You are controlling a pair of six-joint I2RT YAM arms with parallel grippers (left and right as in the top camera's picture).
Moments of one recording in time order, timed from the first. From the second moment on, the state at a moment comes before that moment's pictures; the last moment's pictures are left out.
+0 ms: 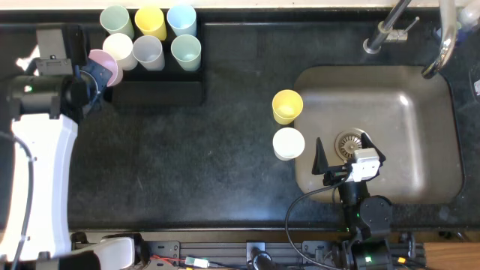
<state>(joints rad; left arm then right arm) 0.06 1.45 1.47 -1.04 -0.24 -0.97 0.13 0.07 0.02 -0.02 0.00 0.02</state>
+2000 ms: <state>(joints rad) 0.11 1.77 1.41 -0.93 -0.24 -1.25 0.13 0.07 0.02 -0.02 0.00 0.02</state>
